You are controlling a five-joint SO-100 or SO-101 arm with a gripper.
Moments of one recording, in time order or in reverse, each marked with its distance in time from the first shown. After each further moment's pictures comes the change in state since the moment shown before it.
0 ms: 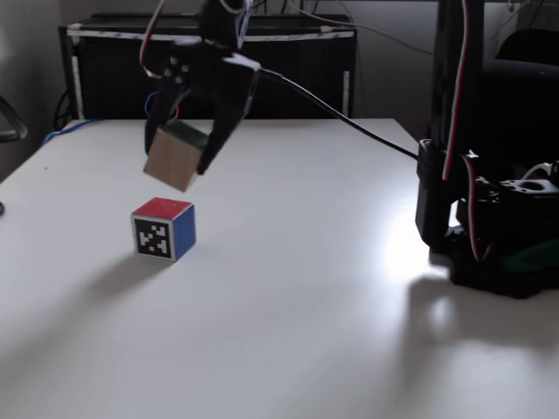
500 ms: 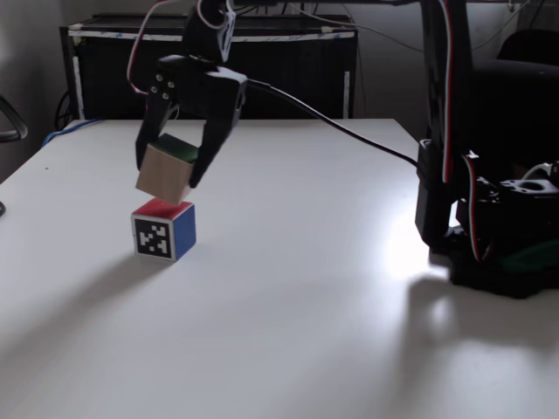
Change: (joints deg) arm -0.5 -6.9 -6.0 1.3 0.5
